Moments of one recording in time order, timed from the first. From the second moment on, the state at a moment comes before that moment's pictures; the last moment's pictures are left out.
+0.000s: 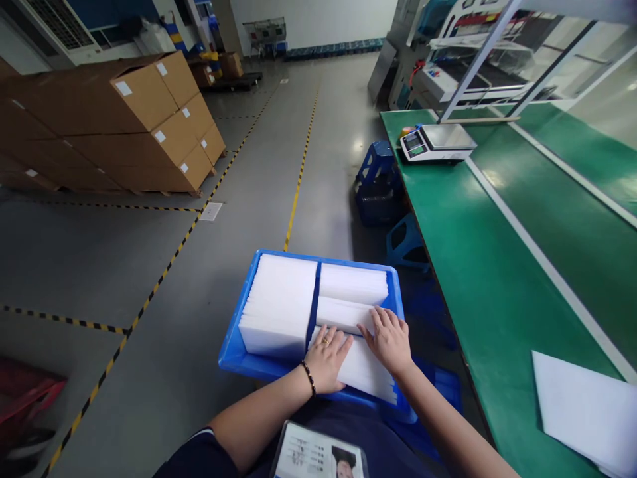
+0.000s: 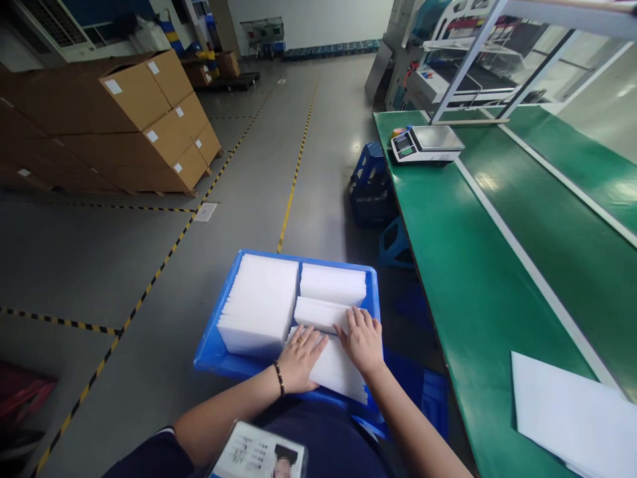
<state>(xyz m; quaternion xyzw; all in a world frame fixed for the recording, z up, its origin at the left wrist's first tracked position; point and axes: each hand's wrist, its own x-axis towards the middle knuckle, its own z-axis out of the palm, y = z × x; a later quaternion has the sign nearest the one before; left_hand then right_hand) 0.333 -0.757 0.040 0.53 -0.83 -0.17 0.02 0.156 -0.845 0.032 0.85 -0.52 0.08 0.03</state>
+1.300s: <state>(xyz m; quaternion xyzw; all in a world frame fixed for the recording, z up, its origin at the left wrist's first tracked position) 0.335 -0.757 0.039 0.52 -0.84 -0.17 0.01 0.151 -0.845 0.014 0.85 -0.52 0.07 0.06</state>
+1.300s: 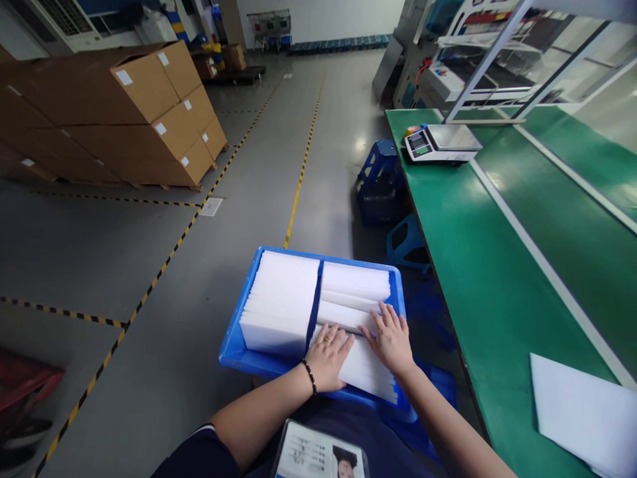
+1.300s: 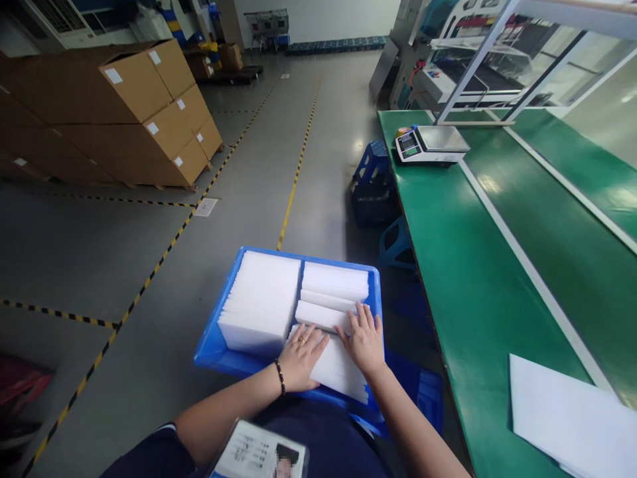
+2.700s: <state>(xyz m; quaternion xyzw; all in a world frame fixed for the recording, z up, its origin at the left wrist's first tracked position) 0.333 -0.758 0.044 0.53 -0.82 -0.21 0.02 0.195 -0.900 0.020 0.76 -0.63 -0.07 -0.14</state>
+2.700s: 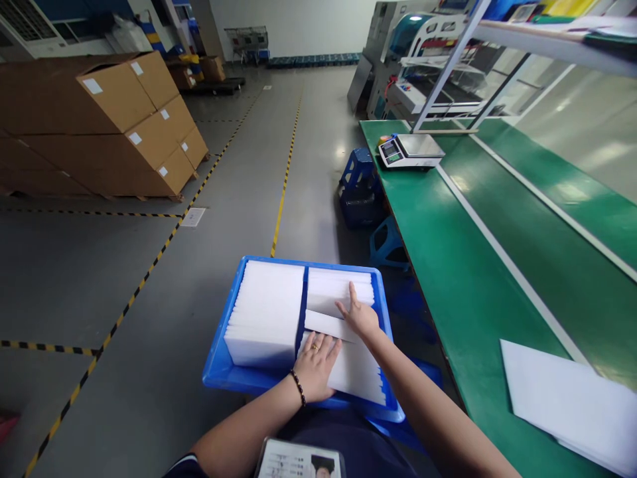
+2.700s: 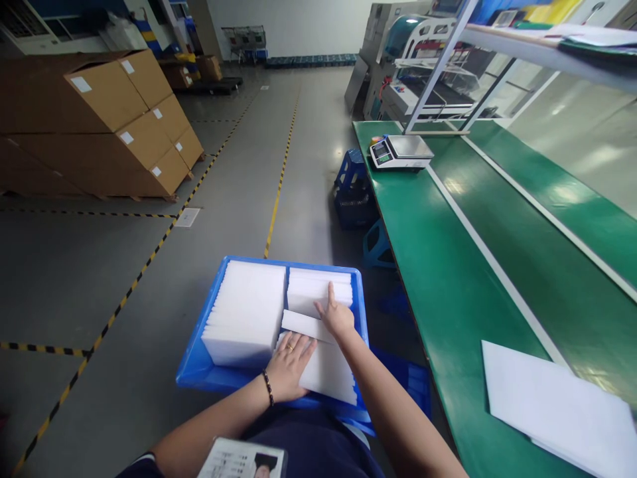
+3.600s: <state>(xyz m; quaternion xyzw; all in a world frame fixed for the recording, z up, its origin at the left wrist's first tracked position) 0.342 -0.763 0.048 0.47 -0.86 -0.21 0.02 0.196 -0.895 0.025 0.76 -0.64 -0.06 -0.13</state>
